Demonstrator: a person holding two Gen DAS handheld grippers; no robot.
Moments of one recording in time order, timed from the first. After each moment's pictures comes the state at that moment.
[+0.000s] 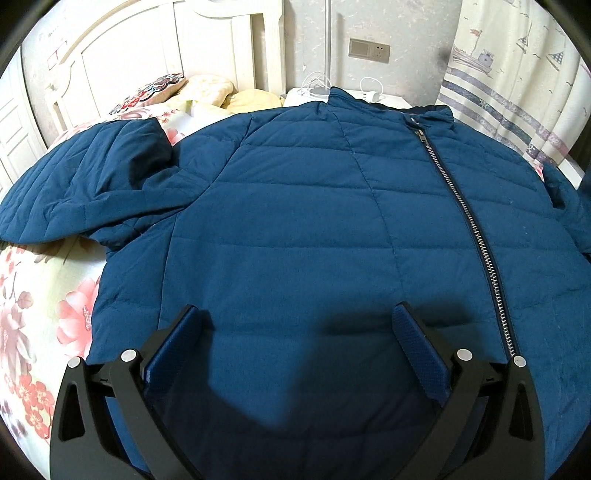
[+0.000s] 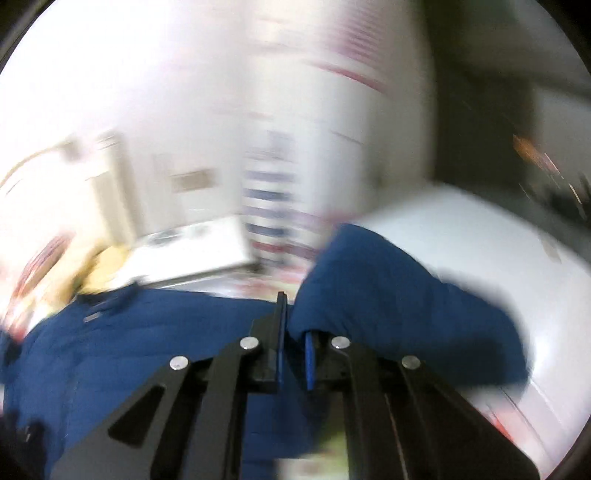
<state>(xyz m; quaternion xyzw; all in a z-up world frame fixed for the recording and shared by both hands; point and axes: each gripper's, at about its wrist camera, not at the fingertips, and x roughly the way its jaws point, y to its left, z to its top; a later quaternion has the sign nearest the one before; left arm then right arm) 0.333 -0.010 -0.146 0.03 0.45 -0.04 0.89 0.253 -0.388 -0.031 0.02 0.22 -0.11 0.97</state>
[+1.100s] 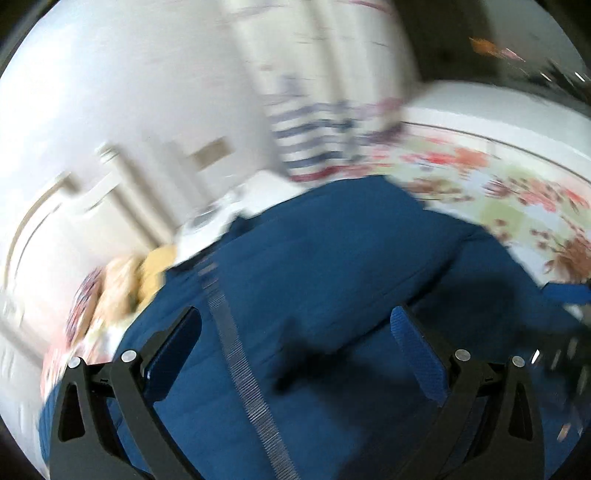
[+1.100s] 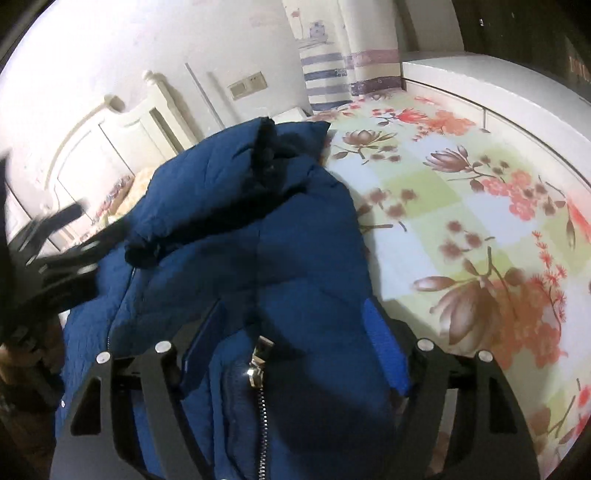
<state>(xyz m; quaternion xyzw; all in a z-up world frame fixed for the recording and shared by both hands) 0.282 -0.245 -0.080 0.30 0.28 -0.24 0.88 0.136 -0.389 -0.159 0.22 0.36 -0.03 0.91</state>
